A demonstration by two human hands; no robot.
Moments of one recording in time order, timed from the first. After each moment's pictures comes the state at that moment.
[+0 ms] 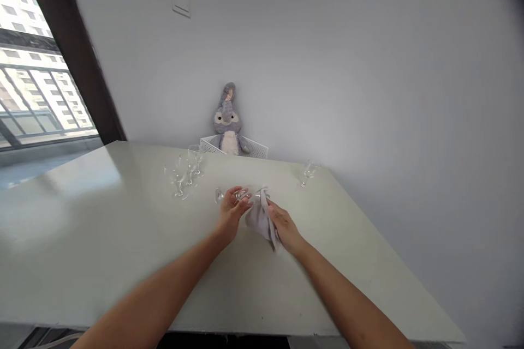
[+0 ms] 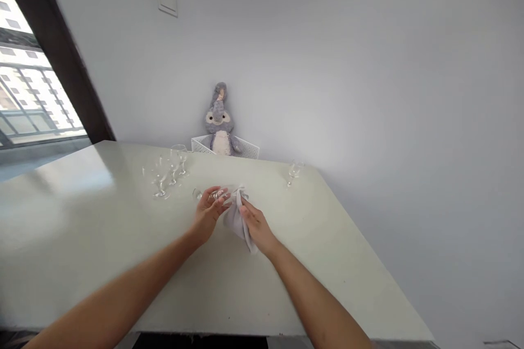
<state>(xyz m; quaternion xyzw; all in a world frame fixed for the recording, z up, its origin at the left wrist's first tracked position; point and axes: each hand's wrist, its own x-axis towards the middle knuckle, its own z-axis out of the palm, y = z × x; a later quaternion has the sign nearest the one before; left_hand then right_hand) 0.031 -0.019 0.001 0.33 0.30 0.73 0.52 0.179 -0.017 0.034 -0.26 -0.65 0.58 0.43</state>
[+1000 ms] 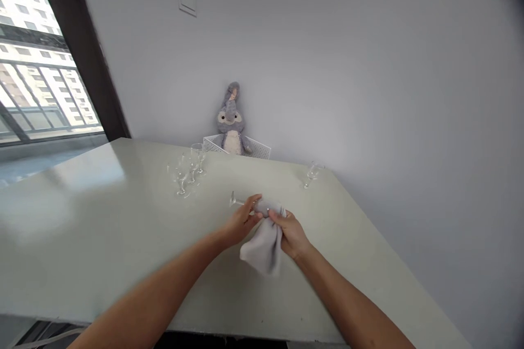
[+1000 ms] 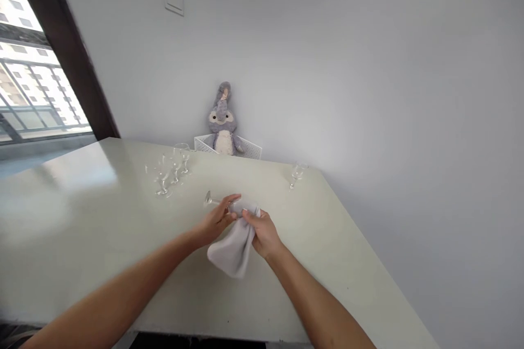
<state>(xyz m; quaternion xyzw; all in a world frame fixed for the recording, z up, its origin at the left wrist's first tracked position) 0.022 -0.032 0.007 0.64 0.39 0.54 0.38 0.181 -0.013 0.018 -0.33 -0.53 0.67 0.41</state>
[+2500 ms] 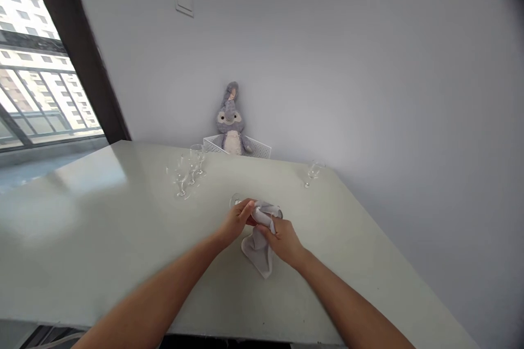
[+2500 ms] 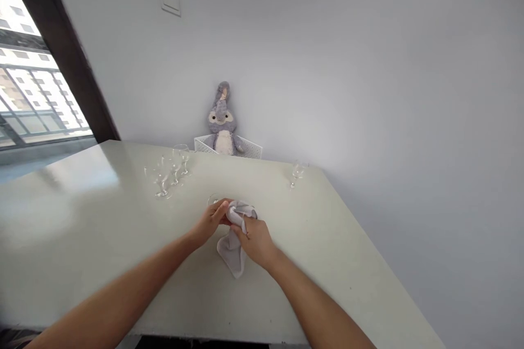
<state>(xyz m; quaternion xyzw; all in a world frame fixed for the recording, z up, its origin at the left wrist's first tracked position) 0.023 -0.023 0.000 0.51 0.40 0.55 0.52 0.184 -0.015 0.012 -0.35 -0.75 0.41 0.38</state>
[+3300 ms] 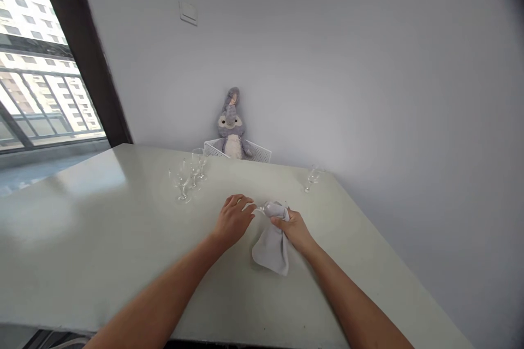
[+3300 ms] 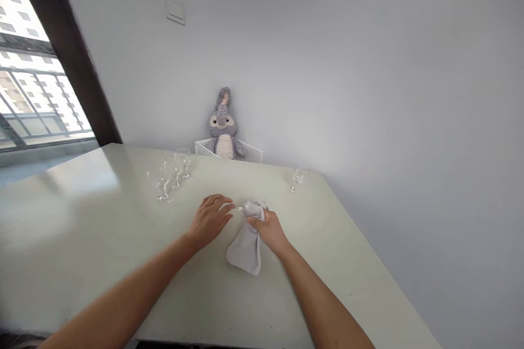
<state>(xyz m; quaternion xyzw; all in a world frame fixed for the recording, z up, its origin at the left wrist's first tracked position) 0.005 -0.027 0.013 0.78 0.52 0.33 -0.11 0.199 0.014 0.010 -0.39 -0.65 0.53 0.38</state>
